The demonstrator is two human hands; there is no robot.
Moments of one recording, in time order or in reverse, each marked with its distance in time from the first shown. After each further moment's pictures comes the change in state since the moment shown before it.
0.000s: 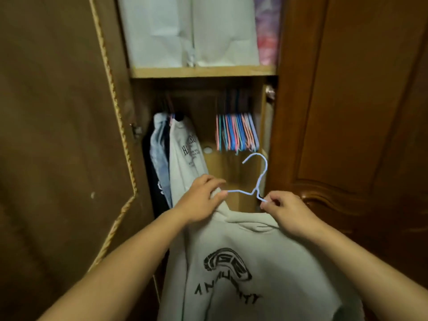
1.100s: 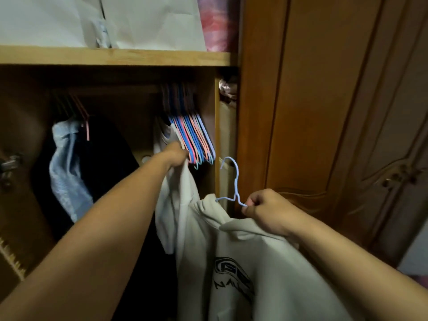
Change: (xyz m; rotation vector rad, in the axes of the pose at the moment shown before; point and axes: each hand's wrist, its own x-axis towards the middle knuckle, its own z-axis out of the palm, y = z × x) left_hand 0.297 -0.043 0.032 -0.270 -0.150 -0.311; right_hand 0.094 0.014 -0.015 -0.086 0.032 0.433
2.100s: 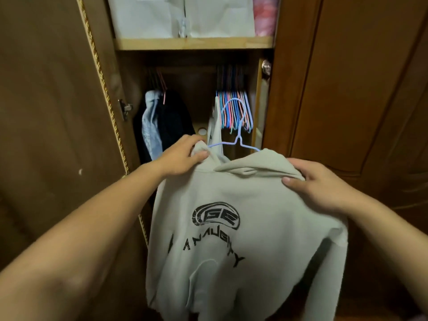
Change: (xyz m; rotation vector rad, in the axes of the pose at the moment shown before) left_hand -0.266 -0.049 -0.044 0.280 0.093 0.275; right_hand -0.106 0.054 -0.052 0.135 -0.171 -0.580
